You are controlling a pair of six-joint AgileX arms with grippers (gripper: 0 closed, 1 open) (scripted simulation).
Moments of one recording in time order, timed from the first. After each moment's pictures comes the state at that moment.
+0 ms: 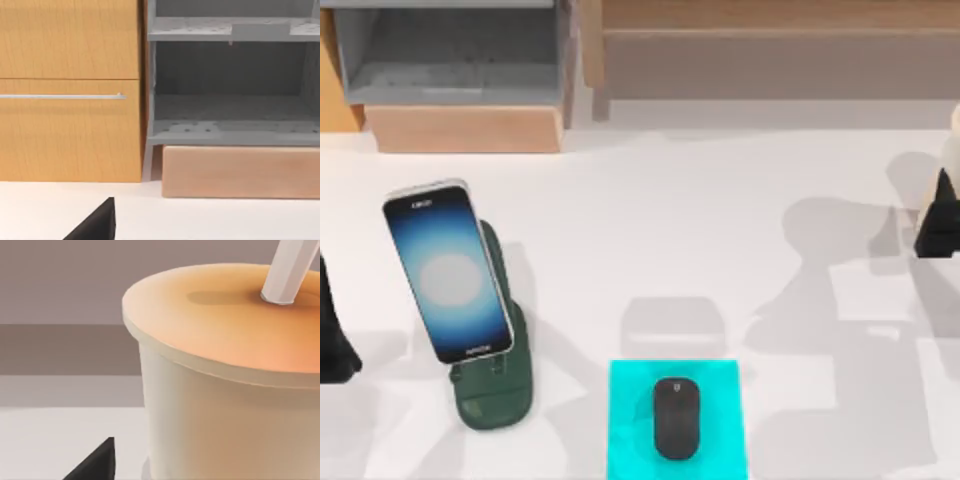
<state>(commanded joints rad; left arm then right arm) 0.00 0.00 0.00 0.00 0.00 0.00 0.06 1.88 0.31 1.45 0.10 0.01</state>
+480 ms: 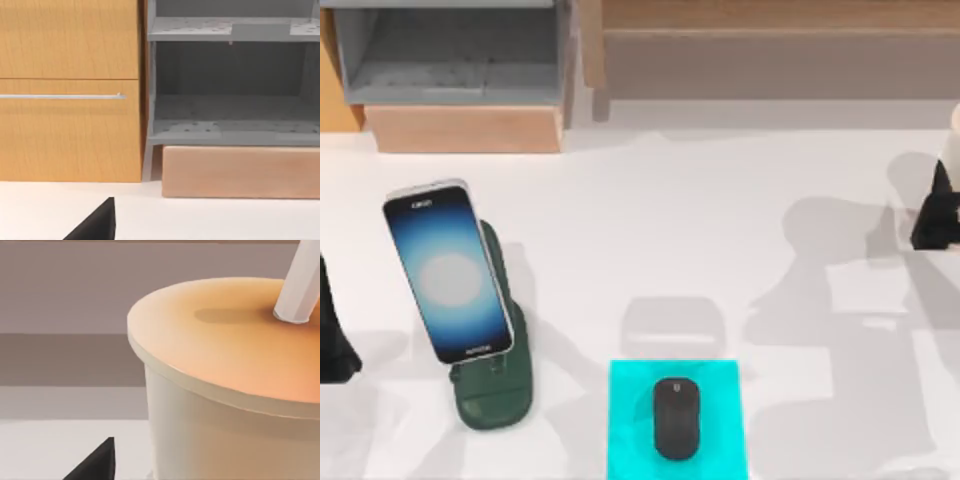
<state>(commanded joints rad) 0.00 0.00 0.00 0.00 0.00 0.00 0.06 1.91 0.34 1.47 0.10 0.01</state>
